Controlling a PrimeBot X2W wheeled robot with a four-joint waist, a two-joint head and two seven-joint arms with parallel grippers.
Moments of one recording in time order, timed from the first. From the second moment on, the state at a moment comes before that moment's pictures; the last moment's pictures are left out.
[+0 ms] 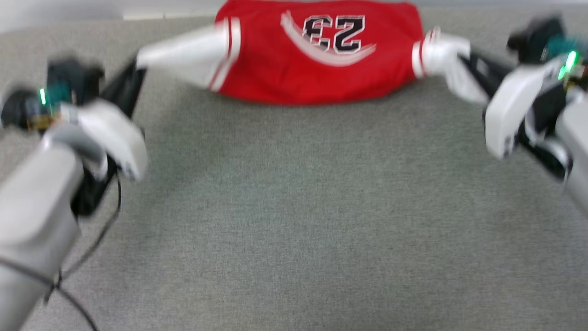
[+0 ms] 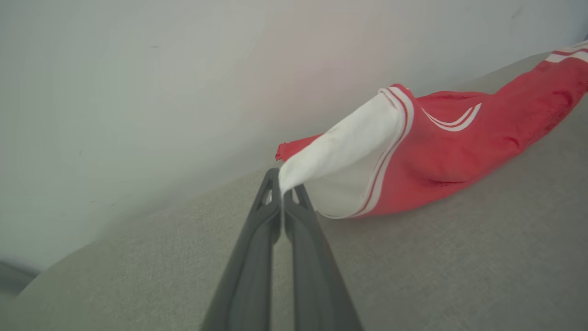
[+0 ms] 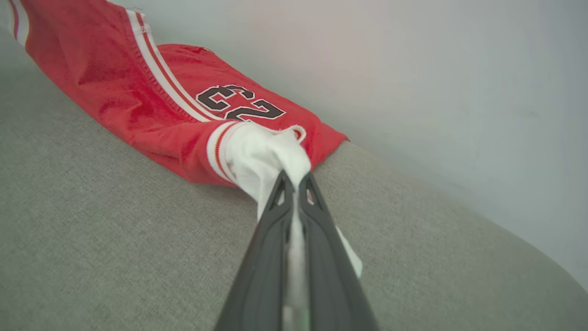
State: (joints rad) left arm -0.93 0.67 -0.81 0.49 -0.76 -0.04 -0.20; right arm -1.11 -0.55 0.98 0.70 0.76 0.13 -0.03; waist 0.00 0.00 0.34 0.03
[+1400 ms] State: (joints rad) left arm 0.10 0.90 -0.81 -0.13 -1.00 0.46 -0.25; right arm -0.24 -0.82 0.74 0.28 0.82 0.13 0.05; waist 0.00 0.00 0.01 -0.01
